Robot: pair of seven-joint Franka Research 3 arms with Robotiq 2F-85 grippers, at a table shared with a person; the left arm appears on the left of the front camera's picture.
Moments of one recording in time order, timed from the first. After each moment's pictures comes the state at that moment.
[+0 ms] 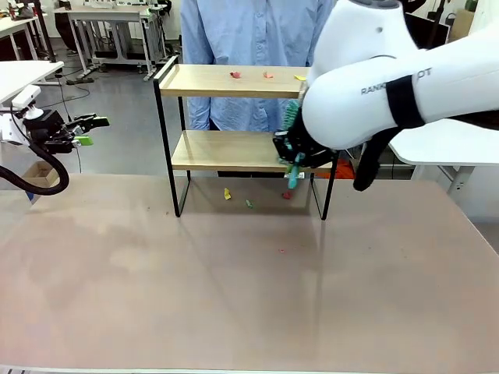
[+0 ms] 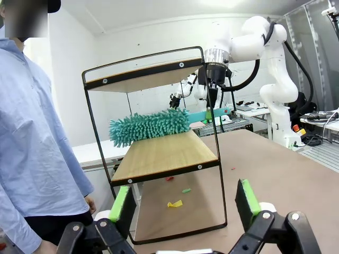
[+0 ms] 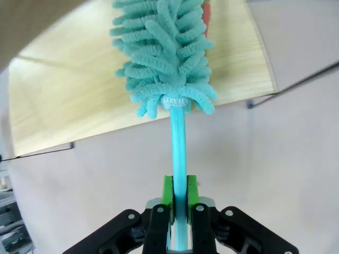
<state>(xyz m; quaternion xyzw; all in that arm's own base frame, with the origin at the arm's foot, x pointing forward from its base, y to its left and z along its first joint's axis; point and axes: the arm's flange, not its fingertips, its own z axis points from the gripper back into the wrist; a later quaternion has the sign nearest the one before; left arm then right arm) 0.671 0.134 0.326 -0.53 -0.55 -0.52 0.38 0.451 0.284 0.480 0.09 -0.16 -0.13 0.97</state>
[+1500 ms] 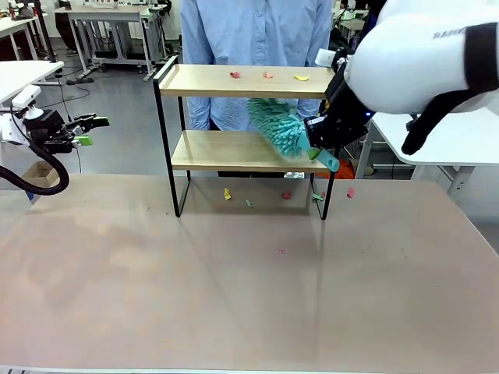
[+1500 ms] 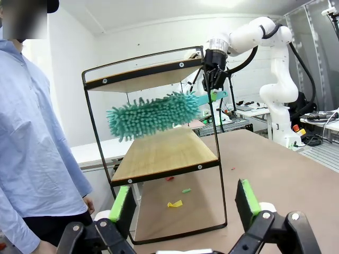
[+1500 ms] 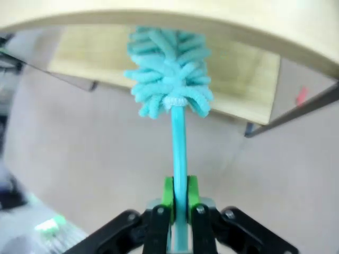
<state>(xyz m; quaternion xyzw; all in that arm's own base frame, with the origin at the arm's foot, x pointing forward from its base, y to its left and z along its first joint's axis) 0.671 0.134 0.326 -0.53 -0.55 -0.52 0.38 0.419 0.234 0.526 0.13 -0.20 0.15 0.96</state>
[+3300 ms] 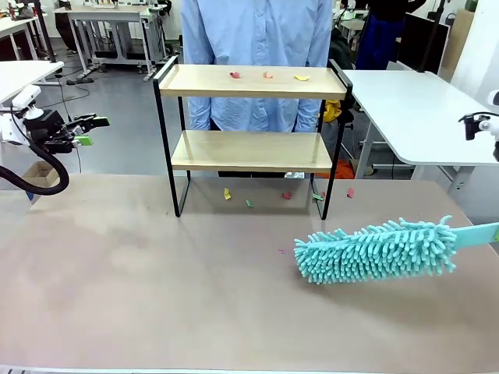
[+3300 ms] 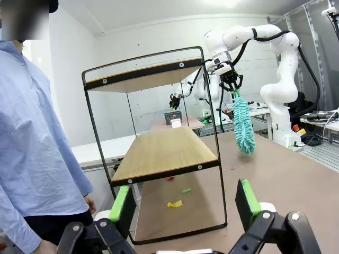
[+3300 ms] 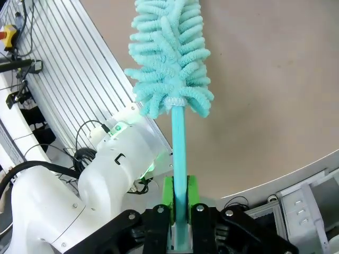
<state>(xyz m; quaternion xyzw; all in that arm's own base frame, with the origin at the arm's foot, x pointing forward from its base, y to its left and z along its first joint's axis) 0.671 0.134 0.326 -0.53 -0.55 -0.52 0.38 0.310 0.017 0.519 0.08 0.07 0.49 0.87</state>
